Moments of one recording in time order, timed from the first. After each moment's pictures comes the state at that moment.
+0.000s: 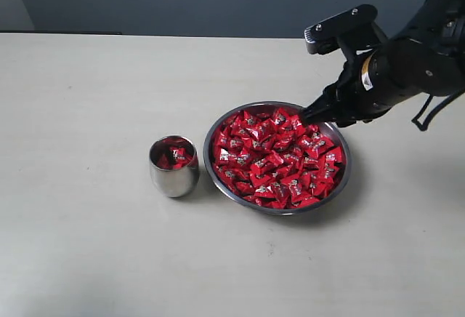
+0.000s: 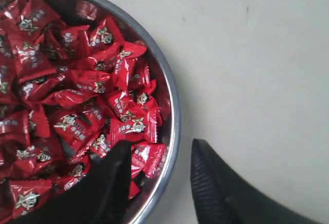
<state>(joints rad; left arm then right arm) 0.19 0.00 0.00 0.03 0.34 0.03 0.63 1.59 -0.94 -0.46 0.51 0.40</state>
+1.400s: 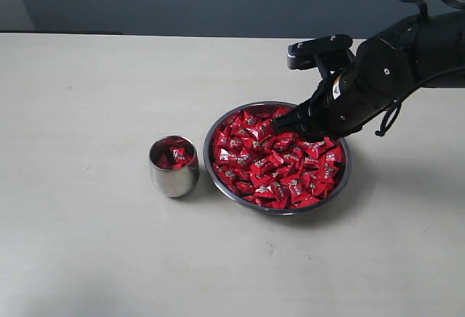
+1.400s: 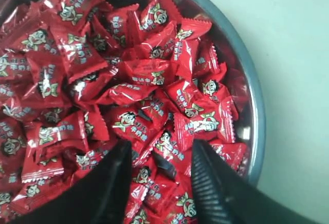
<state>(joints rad) 0.19 0.00 0.00 0.03 0.34 0.03 0.62 1.73 -0.99 -0.15 0.47 0.27</state>
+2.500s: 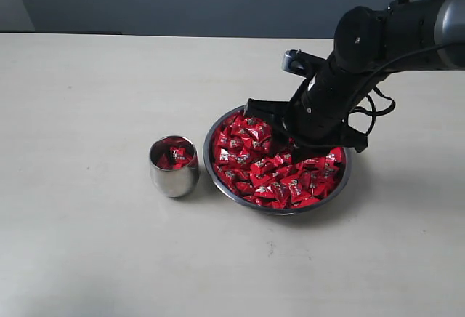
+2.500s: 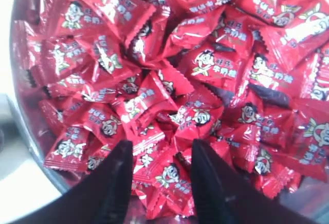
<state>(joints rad) 0.19 0.00 0.00 0.03 0.34 0.03 0.62 1.83 -1.13 0.30 0.69 0.39</state>
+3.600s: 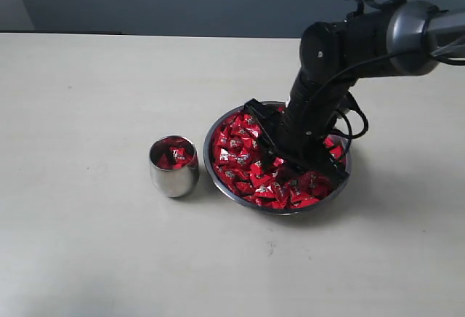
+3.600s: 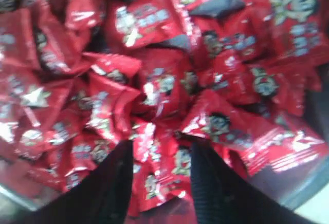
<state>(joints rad) 0.19 0.00 0.00 0.03 0.34 0.03 0.69 1.93 -1.21 0.20 0.80 1.16</state>
